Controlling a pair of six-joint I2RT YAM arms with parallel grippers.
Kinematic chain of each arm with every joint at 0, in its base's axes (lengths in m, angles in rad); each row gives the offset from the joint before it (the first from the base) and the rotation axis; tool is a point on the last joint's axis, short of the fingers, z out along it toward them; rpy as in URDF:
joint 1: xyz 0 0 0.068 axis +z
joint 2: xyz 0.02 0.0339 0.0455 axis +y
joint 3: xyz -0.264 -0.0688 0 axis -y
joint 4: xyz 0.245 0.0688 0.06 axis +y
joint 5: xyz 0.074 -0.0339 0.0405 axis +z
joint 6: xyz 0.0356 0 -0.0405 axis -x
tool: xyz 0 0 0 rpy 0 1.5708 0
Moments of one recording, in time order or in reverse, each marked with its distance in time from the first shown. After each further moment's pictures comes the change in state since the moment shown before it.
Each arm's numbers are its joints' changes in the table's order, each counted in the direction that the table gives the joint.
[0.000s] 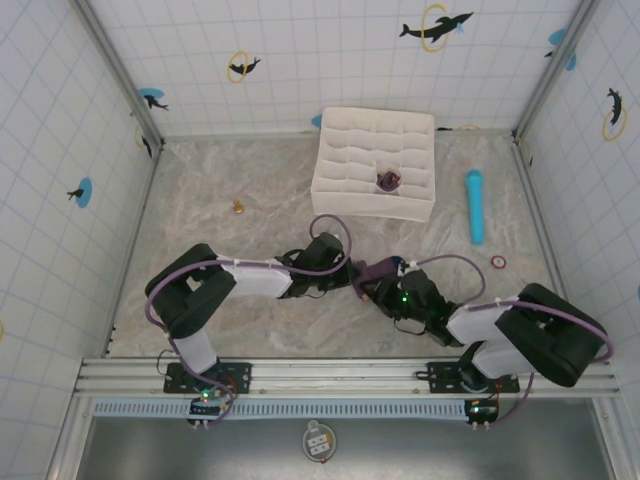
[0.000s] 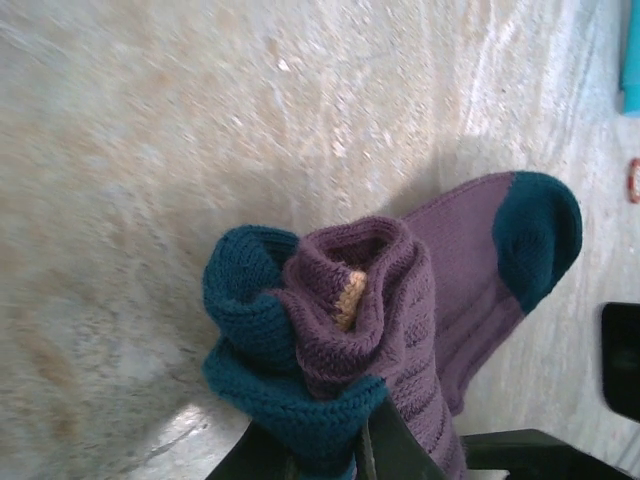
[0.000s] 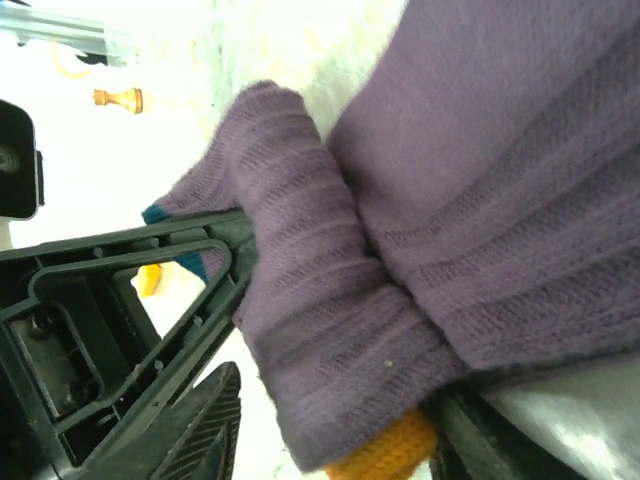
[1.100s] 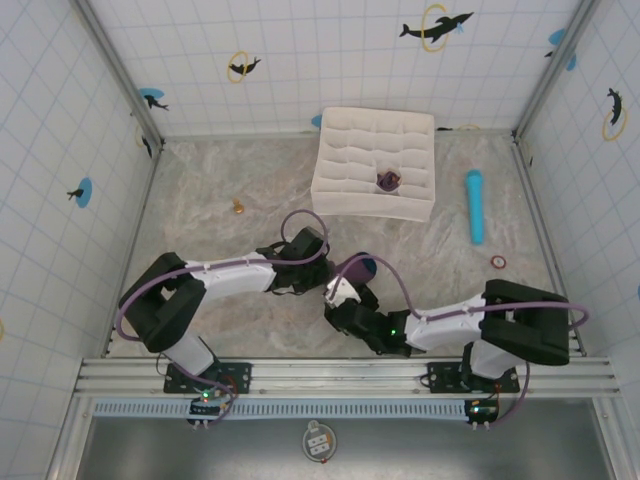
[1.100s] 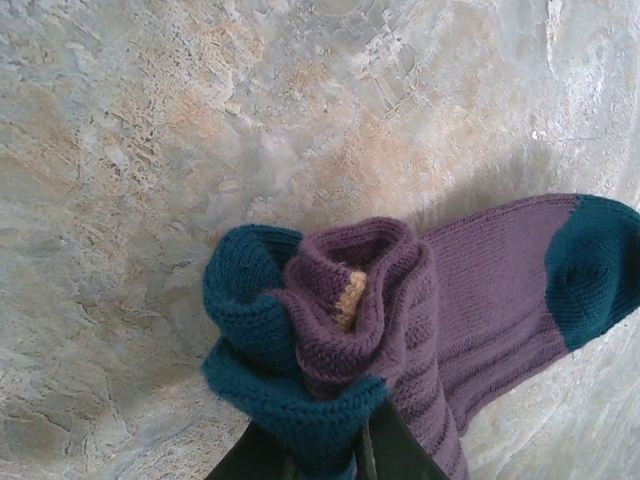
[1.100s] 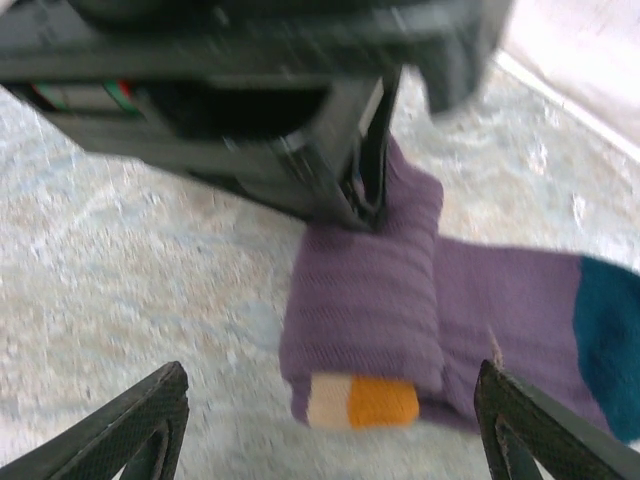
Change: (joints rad) left arm 0.071 -0.143 -0.001 0.357 0.087 0.119; right arm 0.541 0.201 0.340 0.293 -0.752 1.086
